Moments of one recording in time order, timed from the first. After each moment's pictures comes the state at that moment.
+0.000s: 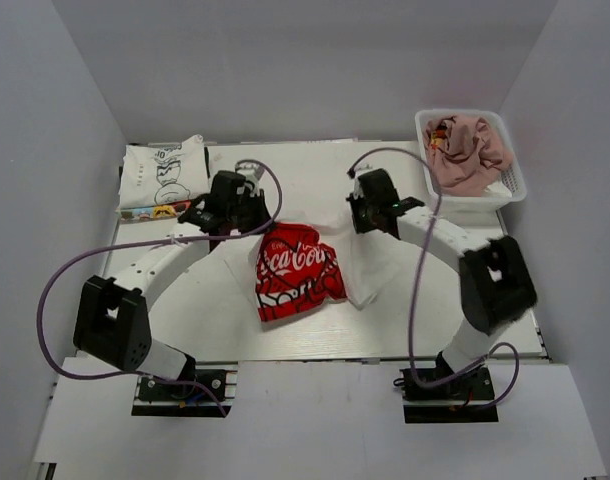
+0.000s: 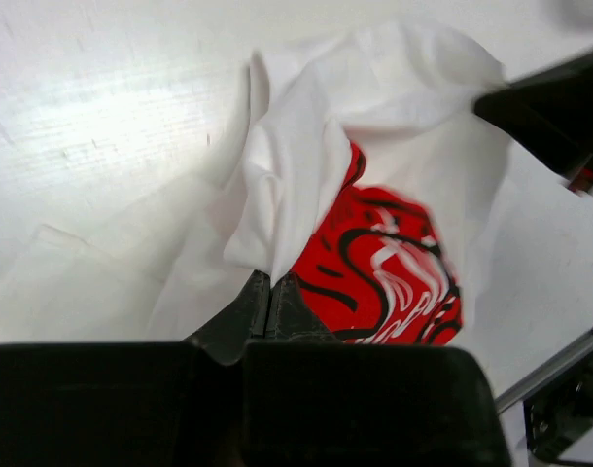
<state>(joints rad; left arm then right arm) -0.42 1.46 1.02 -0.27 0.23 -0.40 0.50 1.79 1.17 -0.29 0.04 0.10</state>
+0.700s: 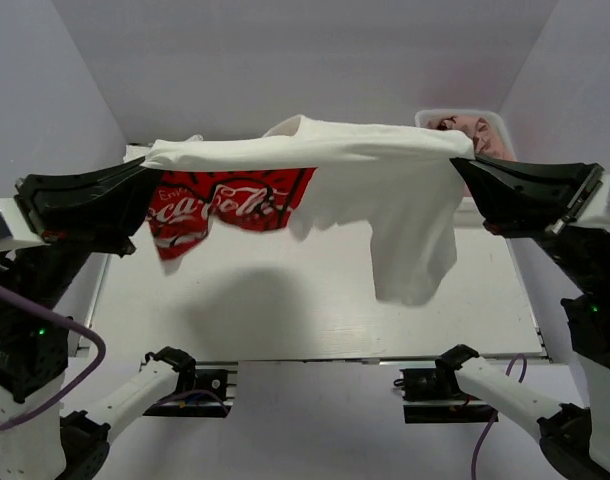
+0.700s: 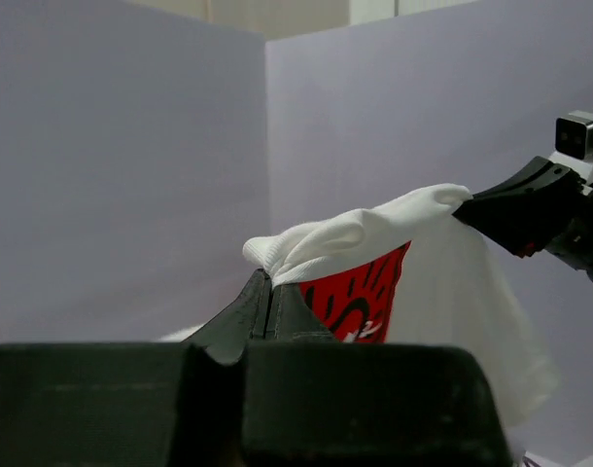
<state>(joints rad) -0.43 0.80 1.71 -0.24 0.34 -0.27 0.54 0.83 1.66 -0.25 -0.39 0.00</state>
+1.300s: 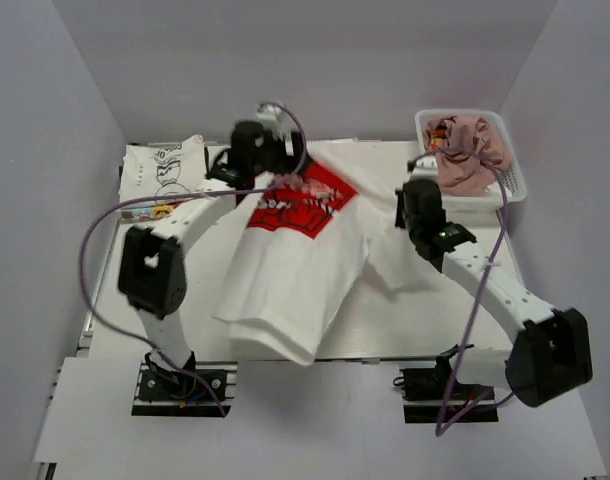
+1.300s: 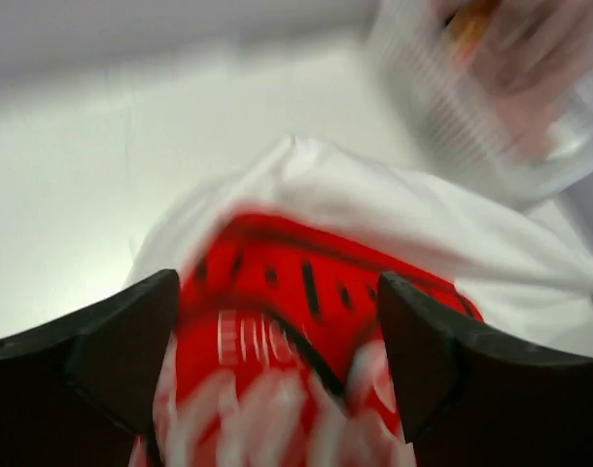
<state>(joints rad) -0.42 1.71 1.57 0.02 0.22 -0.26 0.45 1.20 1.01 -0.16 0.38 0.13</state>
